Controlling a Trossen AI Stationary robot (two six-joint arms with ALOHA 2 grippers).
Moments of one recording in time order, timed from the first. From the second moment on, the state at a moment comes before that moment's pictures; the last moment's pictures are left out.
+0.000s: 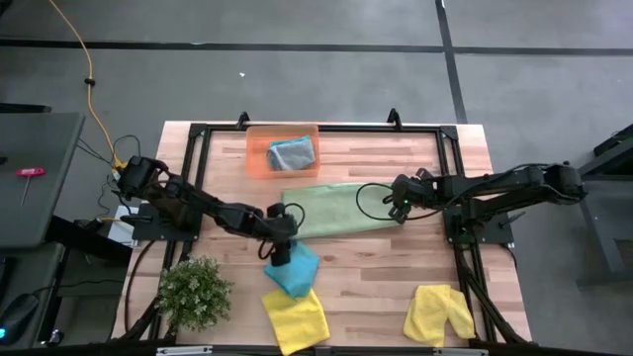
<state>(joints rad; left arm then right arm) -0.10 1.65 0.70 0.00 -0.17 -0.32 -0.10 1.10 0.51 -0.58 0.39 0.42</state>
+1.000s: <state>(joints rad) -0.04 1.59 0.70 -0.27 -0.25 -0.10 -0.10 1.10 0.51 -0.57 0.42 0.40</state>
